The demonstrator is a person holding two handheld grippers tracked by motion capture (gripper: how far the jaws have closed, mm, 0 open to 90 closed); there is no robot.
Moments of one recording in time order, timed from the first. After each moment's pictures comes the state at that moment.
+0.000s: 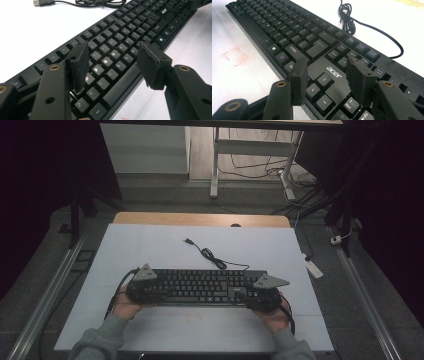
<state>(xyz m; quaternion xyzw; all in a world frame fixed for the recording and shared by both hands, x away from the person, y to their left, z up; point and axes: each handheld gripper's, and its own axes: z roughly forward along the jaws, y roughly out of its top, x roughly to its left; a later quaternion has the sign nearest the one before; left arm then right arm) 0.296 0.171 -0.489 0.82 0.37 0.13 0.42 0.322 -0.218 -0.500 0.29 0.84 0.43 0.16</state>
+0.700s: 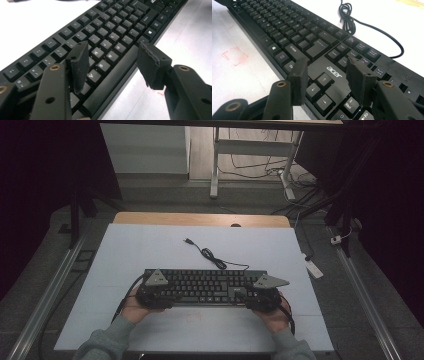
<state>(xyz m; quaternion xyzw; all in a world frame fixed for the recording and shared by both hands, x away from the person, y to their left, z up) 0.293 0.147 -0.498 0.84 0.34 0.12 0.40 0.321 -0.217 -0.500 0.29 0.84 0.43 0.17</state>
